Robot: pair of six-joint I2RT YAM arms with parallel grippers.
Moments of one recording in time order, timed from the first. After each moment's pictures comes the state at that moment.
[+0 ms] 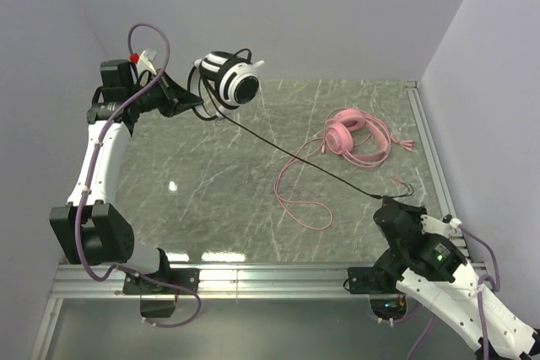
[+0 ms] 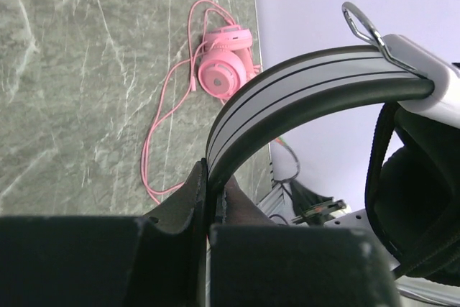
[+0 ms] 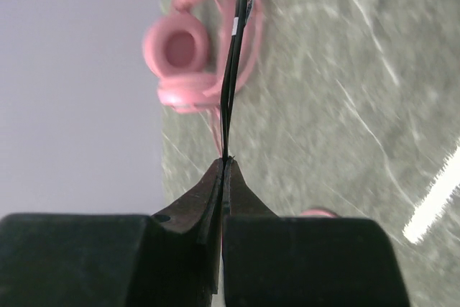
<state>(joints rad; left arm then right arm) 0.09 1.45 1.44 -0.48 0.86 -0.70 0.73 0.28 0.51 -1.13 0.89 2.03</state>
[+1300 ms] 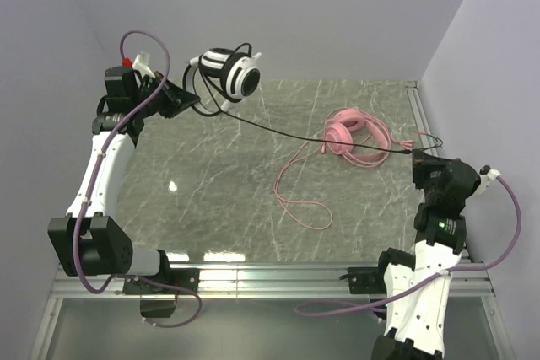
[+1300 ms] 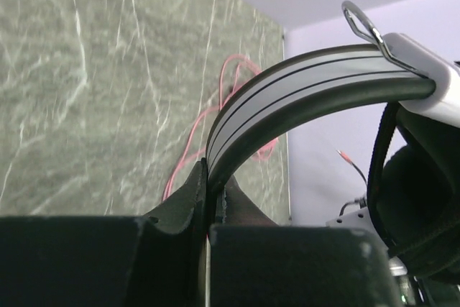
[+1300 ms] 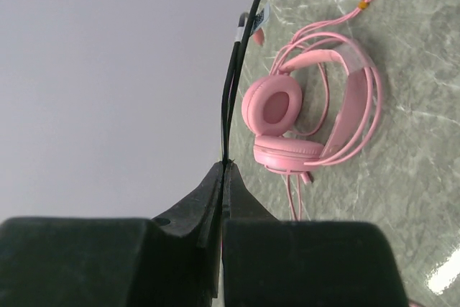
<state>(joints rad) 0.06 1.36 1.28 -0.34 0.65 -0.78 -0.39 0.57 0.70 -0.46 -0.05 1.23</state>
